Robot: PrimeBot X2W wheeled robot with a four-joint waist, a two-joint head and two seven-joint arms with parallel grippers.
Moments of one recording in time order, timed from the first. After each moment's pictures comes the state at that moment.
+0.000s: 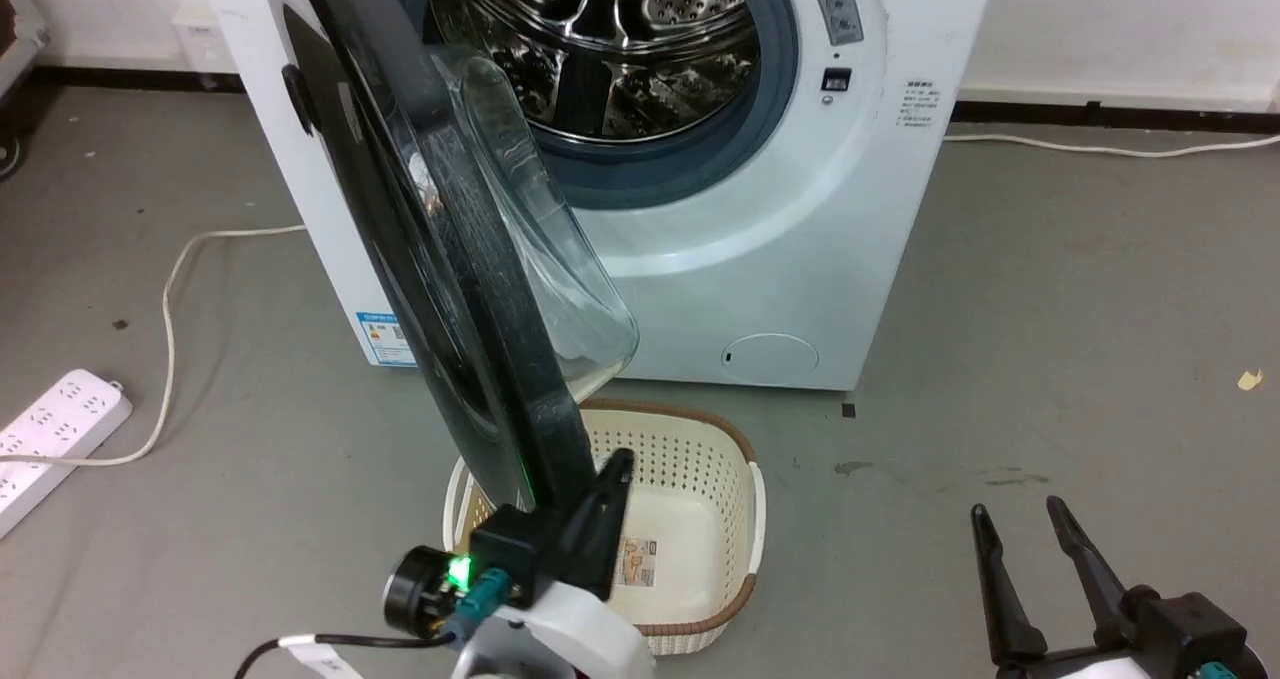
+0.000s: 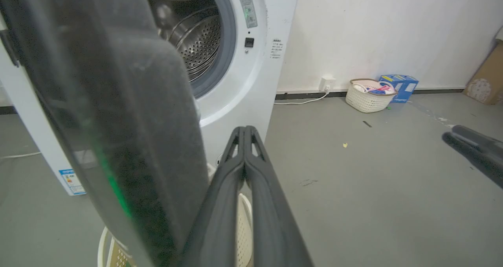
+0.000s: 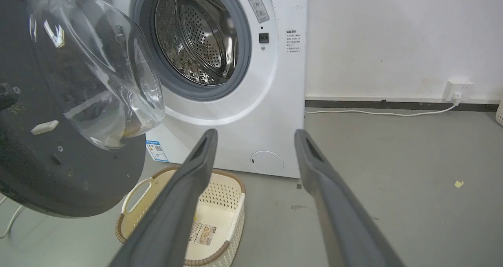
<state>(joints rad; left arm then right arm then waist) -0.12 0.05 -0.42 0.11 -0.22 0.02 -0.11 0.09 -0.05 0.00 0.08 0.14 0.13 -0.26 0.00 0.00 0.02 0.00</state>
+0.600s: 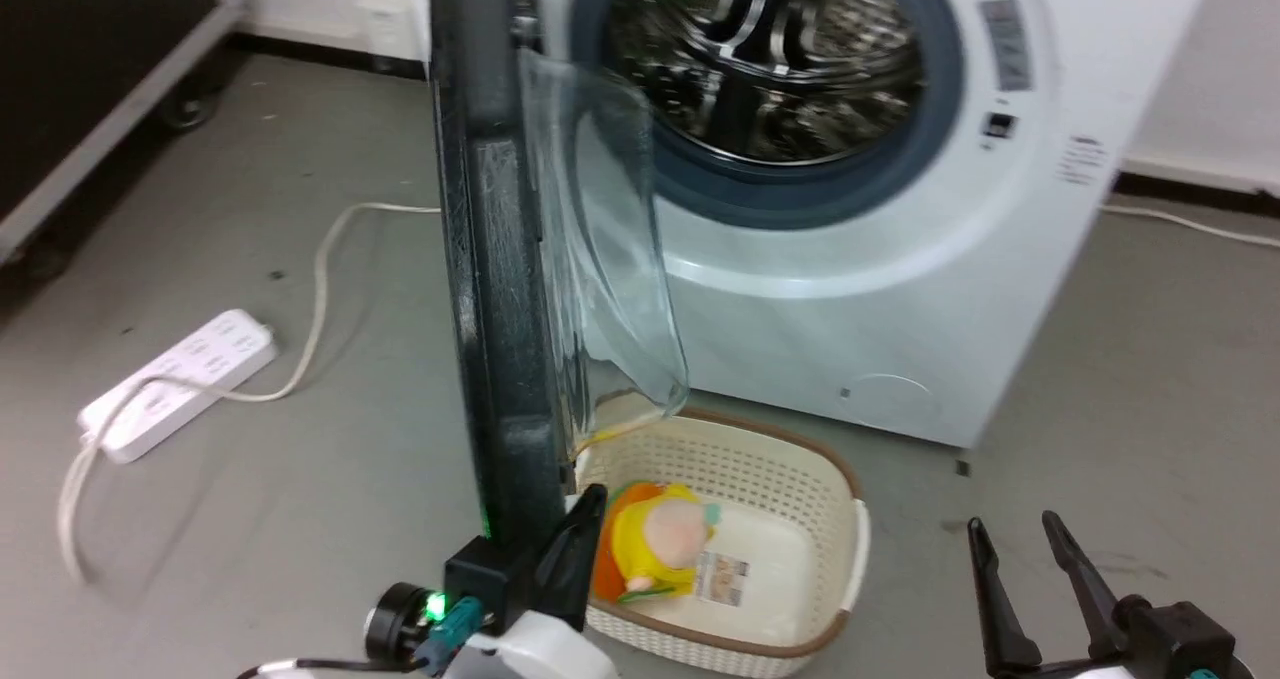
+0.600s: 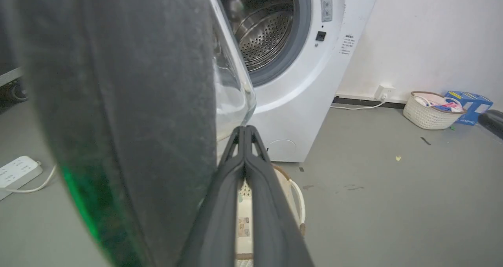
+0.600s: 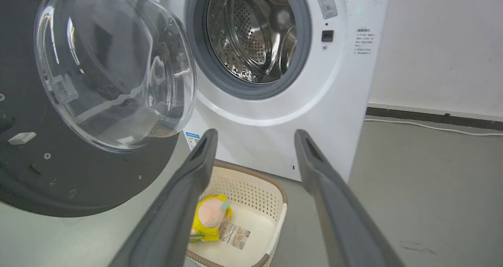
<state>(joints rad) -0.12 0.07 -0.39 0.25 -0.26 0.04 -0.19 0.09 -0.05 0.01 0.11 0.15 0.13 -0.26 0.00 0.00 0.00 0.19</state>
